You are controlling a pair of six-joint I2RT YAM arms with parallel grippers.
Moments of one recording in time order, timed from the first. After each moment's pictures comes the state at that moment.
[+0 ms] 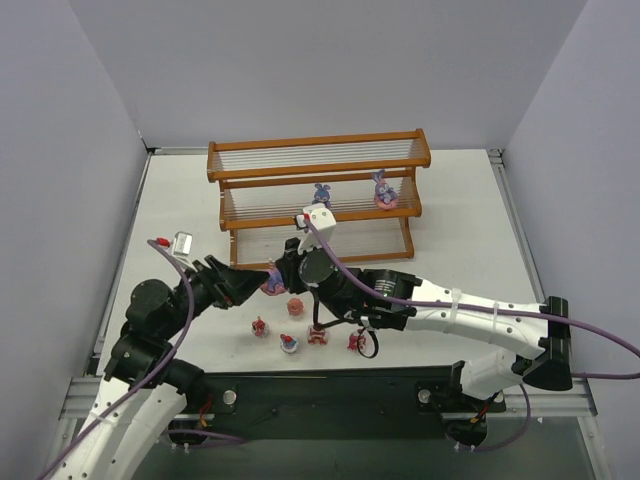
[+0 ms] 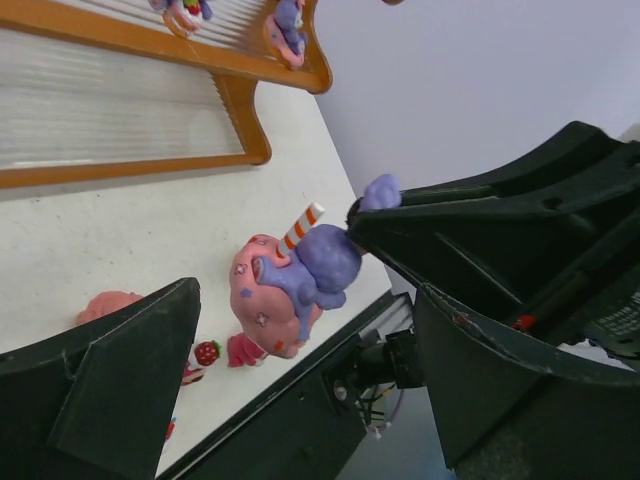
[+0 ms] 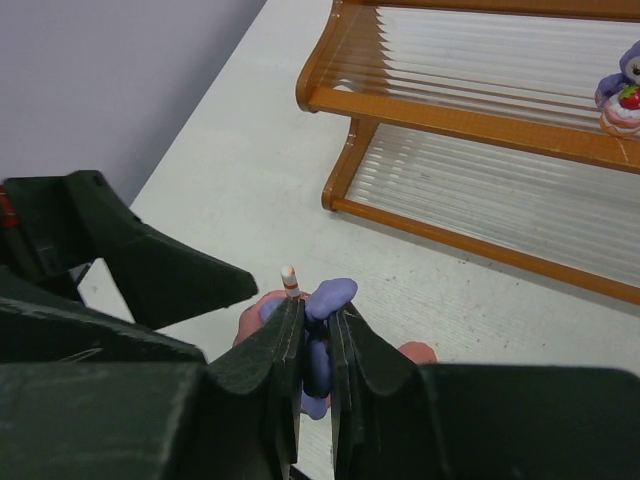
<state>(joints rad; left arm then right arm) -0.40 0.37 0.60 -0.29 0.31 -0.91 1.28 1.41 1.30 -0.30 0.62 0.55</state>
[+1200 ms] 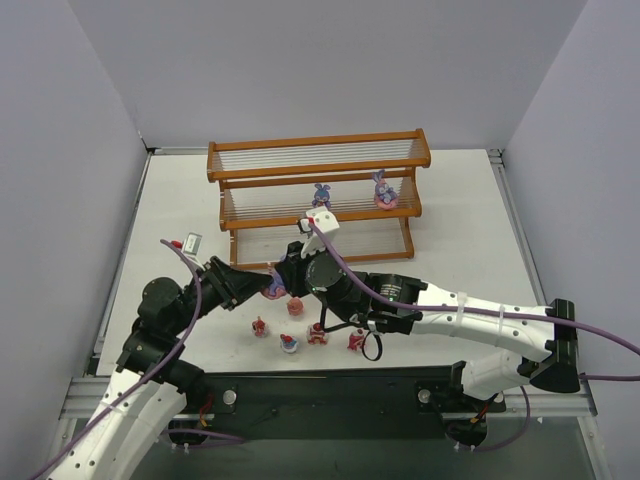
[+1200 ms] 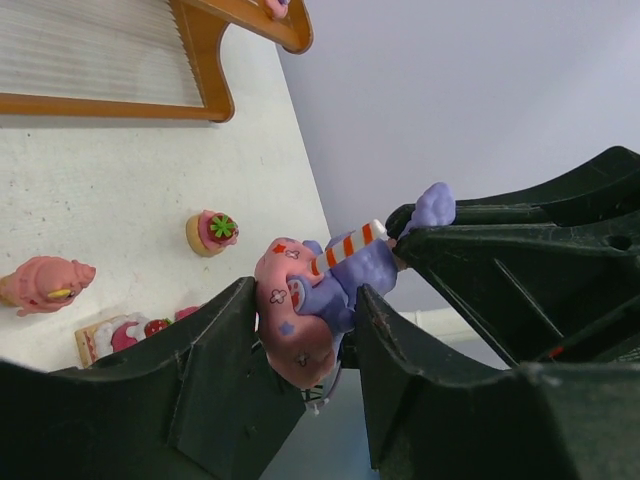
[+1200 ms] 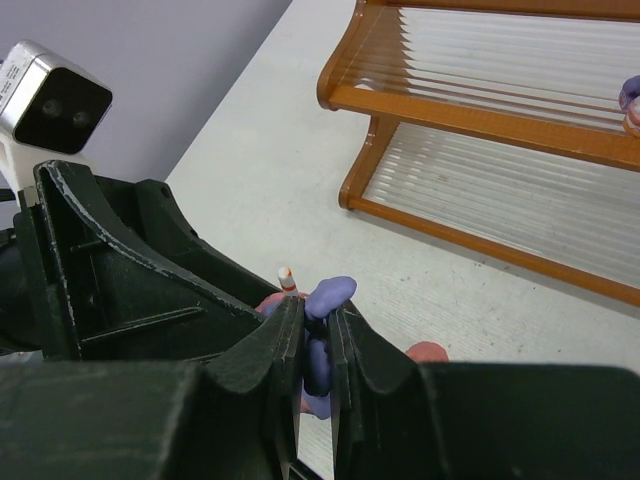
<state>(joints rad) -0.40 0.42 0.47 -0.12 0.42 -1.10 1.29 1.36 1.24 -0.24 0.57 0.53</state>
